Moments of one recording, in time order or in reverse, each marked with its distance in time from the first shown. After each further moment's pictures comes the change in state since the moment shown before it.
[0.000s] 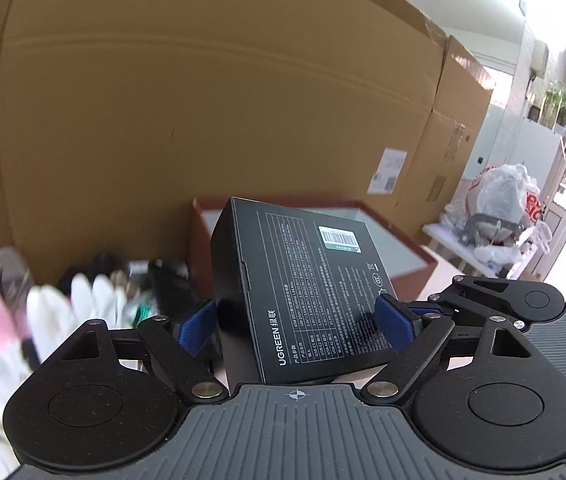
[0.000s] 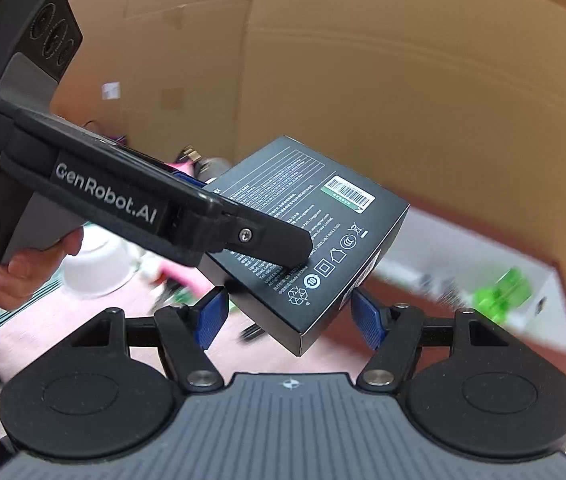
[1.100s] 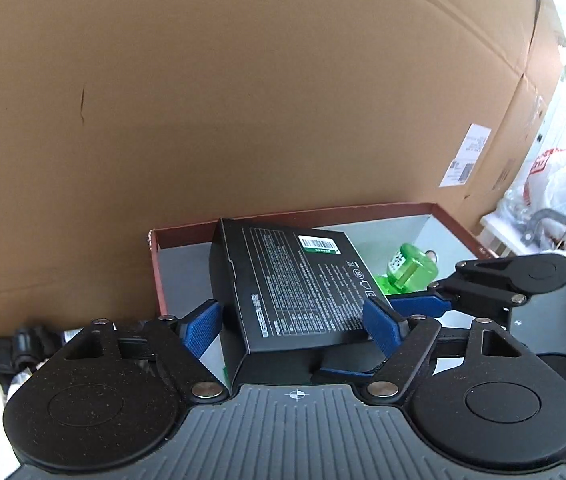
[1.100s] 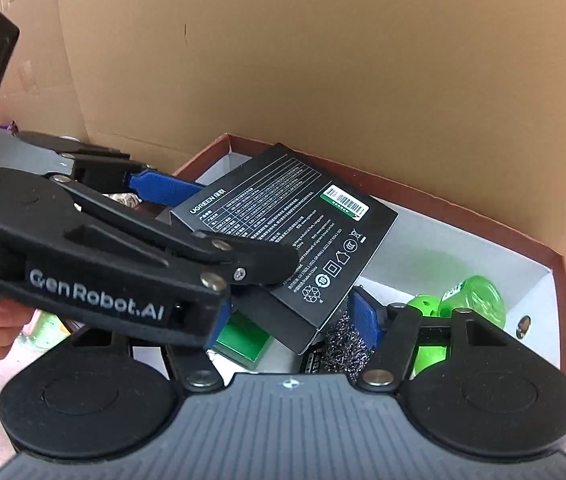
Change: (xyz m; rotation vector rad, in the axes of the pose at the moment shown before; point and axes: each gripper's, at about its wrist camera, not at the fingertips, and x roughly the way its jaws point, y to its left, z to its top) left arm 0.187 0.026 0.046 -0.012 0.156 0.051; right arm 0.149 -0.157 0.031 0.131 0.280 -0.029
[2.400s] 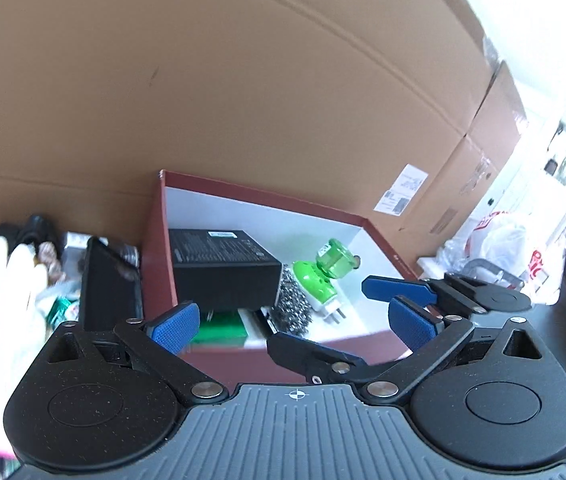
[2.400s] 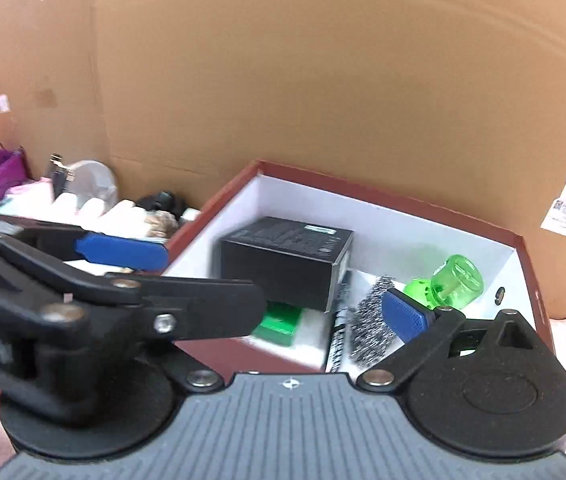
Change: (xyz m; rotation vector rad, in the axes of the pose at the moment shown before) left arm -0.103 -0.009 -0.076 -0.222 -0.146 -0.133; right arm -0.079 0.054 -0.033 0.036 -0.165 -0.078
